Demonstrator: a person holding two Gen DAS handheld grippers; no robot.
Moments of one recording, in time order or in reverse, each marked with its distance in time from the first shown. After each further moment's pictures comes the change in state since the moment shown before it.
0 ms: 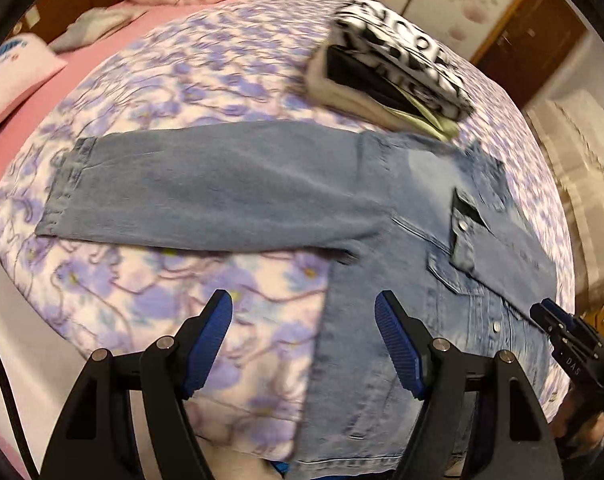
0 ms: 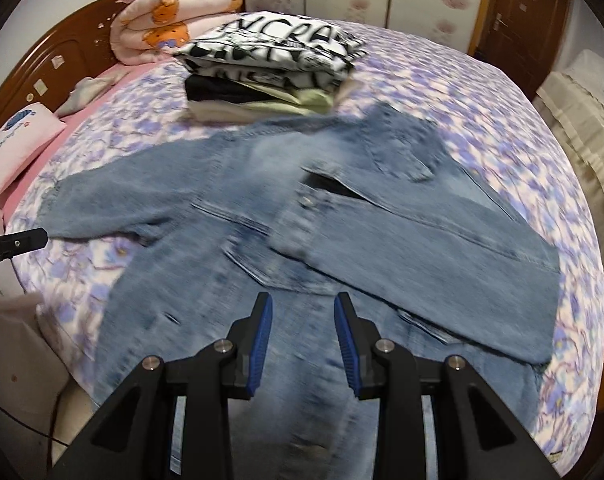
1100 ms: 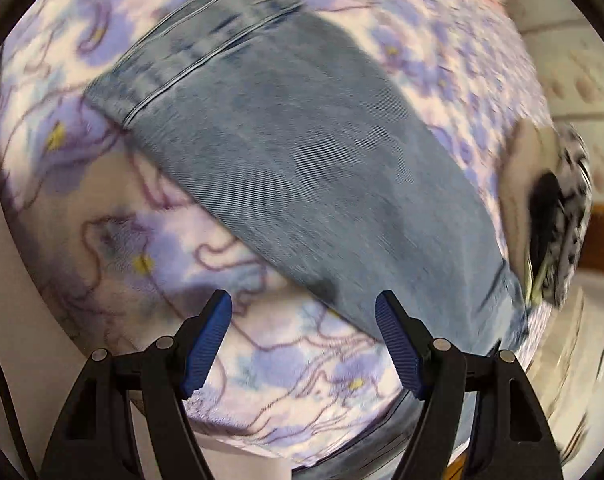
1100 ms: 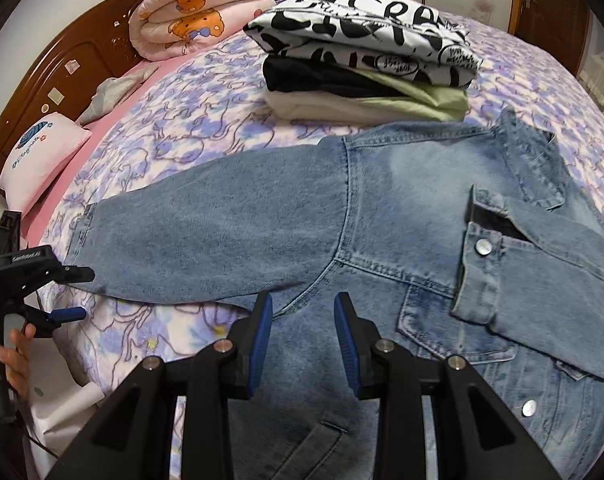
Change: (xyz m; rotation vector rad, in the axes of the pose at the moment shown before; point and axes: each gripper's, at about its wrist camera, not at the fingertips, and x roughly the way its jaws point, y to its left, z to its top) left arm 0.087 0.208 0.028 -0.755 0.240 -0.053; right arm 0.083 0.126 0.065 0.054 0.063 0.155
